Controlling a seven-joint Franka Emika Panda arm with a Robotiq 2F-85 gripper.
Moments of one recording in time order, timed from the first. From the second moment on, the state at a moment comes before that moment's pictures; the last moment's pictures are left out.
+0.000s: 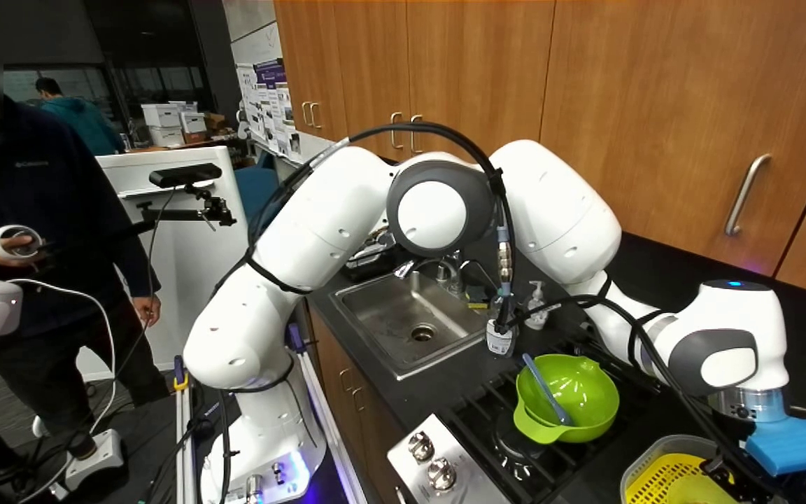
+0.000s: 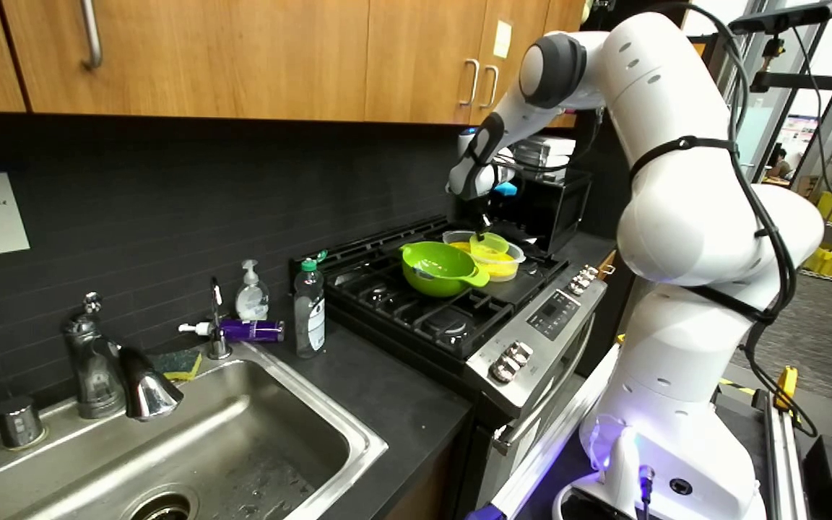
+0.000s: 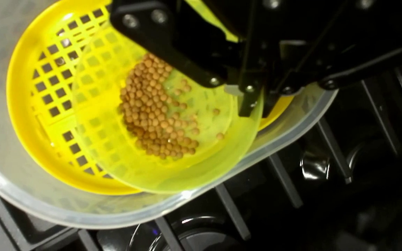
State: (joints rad) arm -0.48 0.76 -0.20 -1.58 -0.34 2.52 -1.45
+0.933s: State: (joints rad) arm -0.47 0.77 -0.19 -1.49 -0.21 2.20 -1.41
